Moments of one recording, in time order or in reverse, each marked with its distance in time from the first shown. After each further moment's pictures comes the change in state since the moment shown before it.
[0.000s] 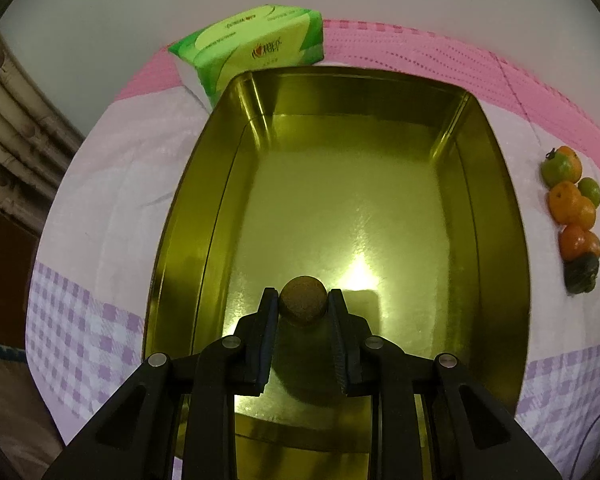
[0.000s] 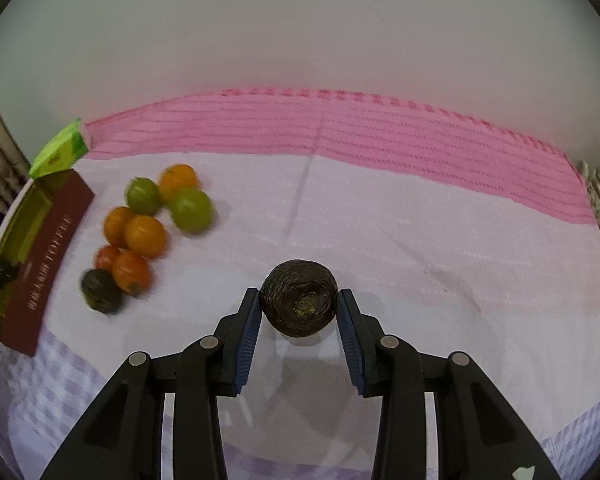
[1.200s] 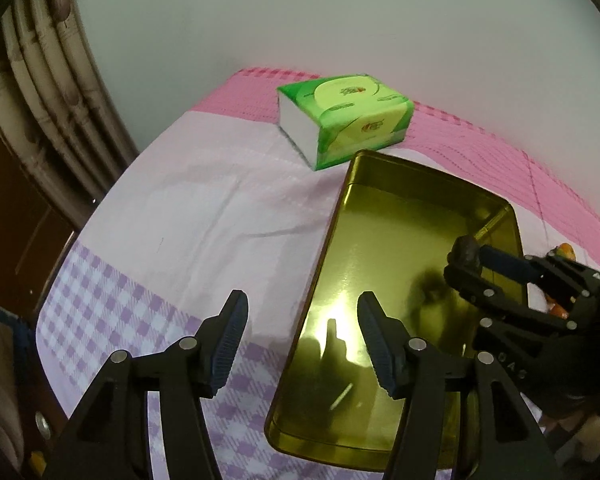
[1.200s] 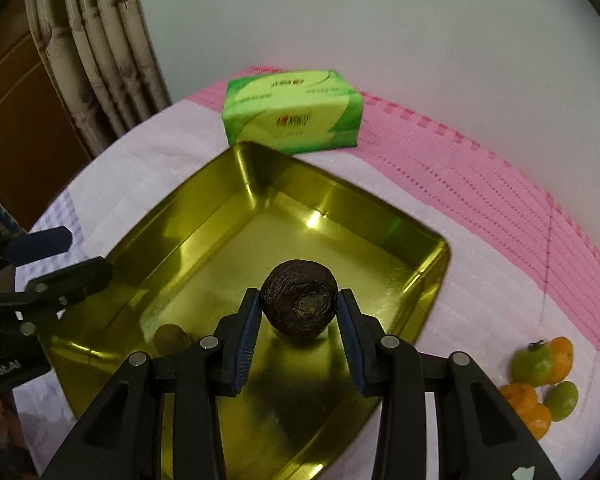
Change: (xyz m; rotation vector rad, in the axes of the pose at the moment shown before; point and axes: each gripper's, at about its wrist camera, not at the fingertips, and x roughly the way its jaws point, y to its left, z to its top) left arm -0.036 0.082 0.005 -0.221 -0.153 -0.029; right arm 0.064 0.309 0.055 -0.450 0.052 0.287
